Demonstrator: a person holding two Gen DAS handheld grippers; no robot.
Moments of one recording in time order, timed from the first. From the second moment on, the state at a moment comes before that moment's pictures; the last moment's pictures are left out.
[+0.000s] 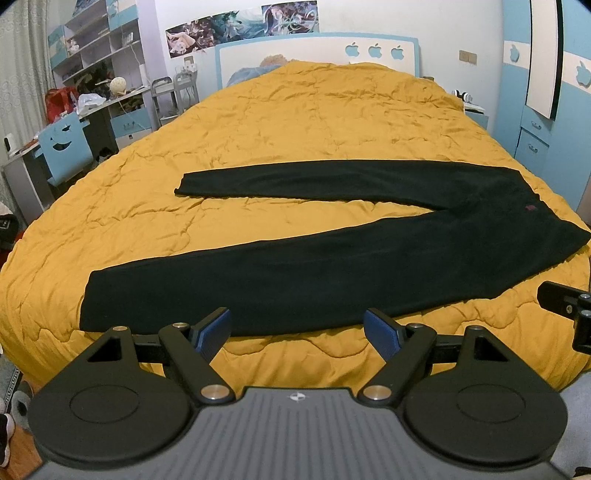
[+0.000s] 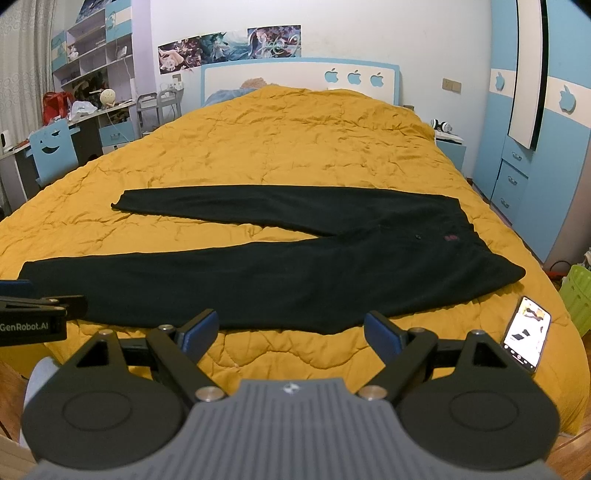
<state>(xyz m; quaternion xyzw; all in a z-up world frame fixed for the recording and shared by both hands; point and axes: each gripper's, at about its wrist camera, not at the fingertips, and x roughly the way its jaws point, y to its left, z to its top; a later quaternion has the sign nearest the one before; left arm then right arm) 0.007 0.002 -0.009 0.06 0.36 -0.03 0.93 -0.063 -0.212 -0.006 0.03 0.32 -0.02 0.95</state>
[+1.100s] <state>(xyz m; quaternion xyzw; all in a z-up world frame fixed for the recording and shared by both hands) 0.010 0.002 -0.011 0.06 0.36 -0.03 0.93 -0.057 -0.213 -0.006 0.03 0.33 -0.03 0.94</state>
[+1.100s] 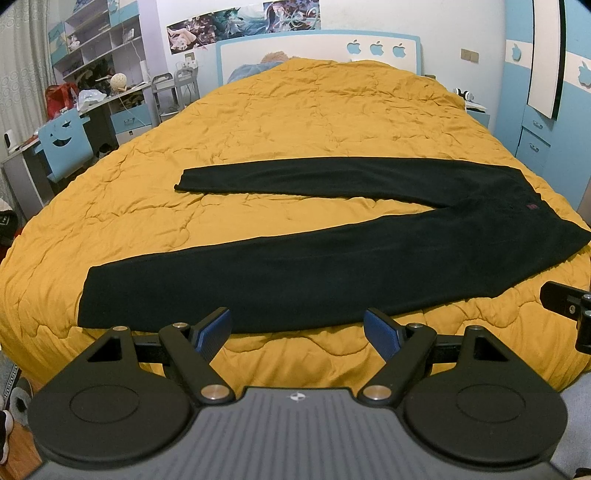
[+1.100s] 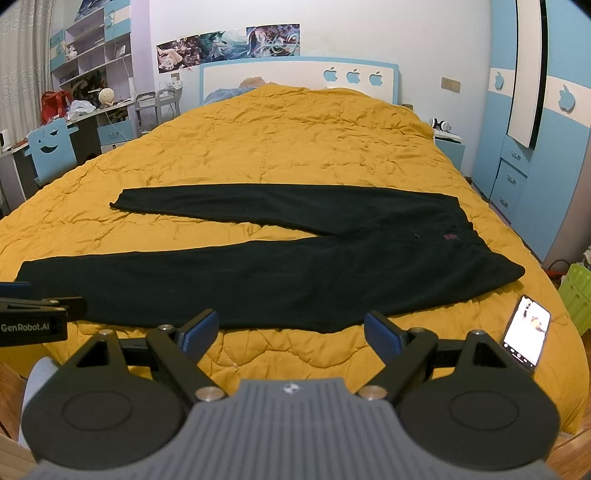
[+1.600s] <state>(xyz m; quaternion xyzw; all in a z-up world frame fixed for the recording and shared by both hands) 0.008 0.003 -0.022 0.05 0.37 -0.03 0.93 -0.056 -0.213 -0.006 0.03 0.33 -0.03 0.94</state>
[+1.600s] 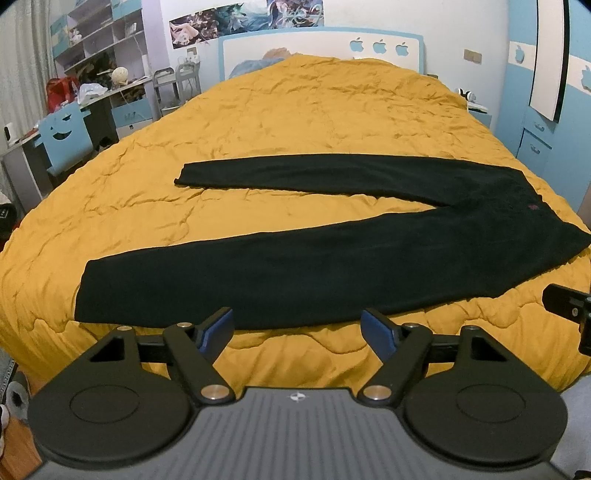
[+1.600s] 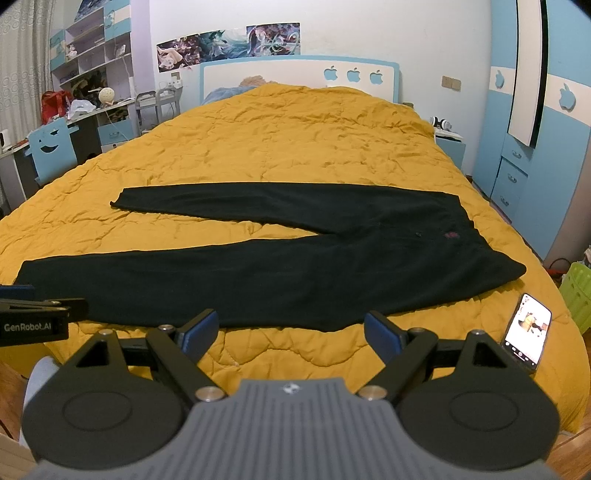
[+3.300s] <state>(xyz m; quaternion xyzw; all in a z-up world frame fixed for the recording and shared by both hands) 0.084 0.099 -0.063 0.32 0.37 0.08 0.87 0.061 -0.449 -0.122 -0.44 0.41 0.06 0.80</state>
